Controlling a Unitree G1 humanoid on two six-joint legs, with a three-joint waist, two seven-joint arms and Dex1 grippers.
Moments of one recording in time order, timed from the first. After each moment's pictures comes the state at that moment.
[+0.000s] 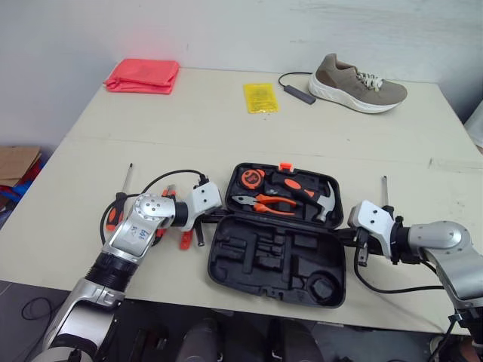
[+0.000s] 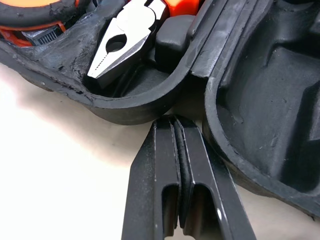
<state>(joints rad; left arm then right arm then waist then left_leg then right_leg) -0.55 0.55 -0.27 0.13 -0.06 0.31 -0.94 -0.16 -0.88 0.00 -0.17 0.17 0.40 1.05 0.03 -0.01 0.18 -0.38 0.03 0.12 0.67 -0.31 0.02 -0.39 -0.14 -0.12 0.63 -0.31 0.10</state>
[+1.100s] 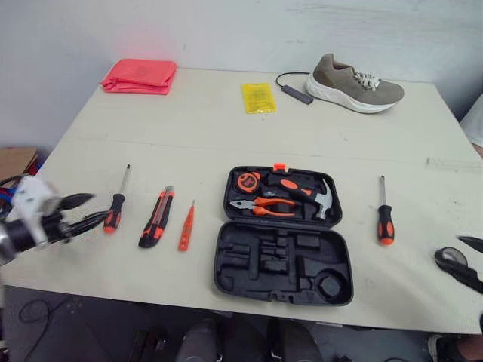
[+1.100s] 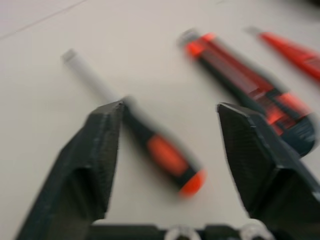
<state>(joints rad) -0.10 0.93 0.56 0.35 -0.35 0.18 -1.03 0.50 -0.76 -0.91 -0.18 0.38 0.06 1.14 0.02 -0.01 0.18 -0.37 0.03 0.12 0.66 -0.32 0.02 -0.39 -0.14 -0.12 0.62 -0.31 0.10</state>
